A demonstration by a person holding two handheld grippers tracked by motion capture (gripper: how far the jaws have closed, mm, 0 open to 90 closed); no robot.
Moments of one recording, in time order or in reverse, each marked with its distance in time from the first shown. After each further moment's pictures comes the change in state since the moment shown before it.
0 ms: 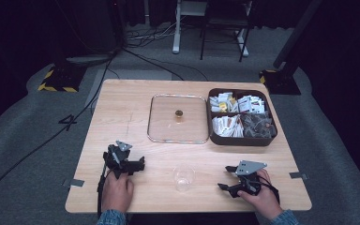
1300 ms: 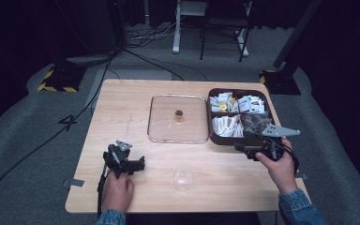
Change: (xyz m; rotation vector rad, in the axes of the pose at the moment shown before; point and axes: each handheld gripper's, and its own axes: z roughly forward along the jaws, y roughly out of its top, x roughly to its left) left arm 0.000 0.001 0.001 -0.002 0.003 -0.007; right arm -0.070 0.065 -0.068 -0.230 -0.155 0.218
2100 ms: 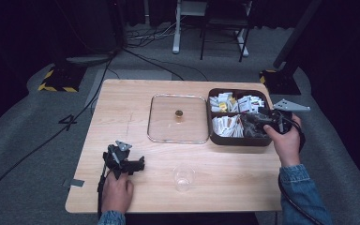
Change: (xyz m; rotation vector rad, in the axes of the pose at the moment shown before) left arm 0.000 -0.001 -0.001 0.002 0.003 0.000; right arm -0.068 0.039 0.004 -0.058 -0.209 0.036
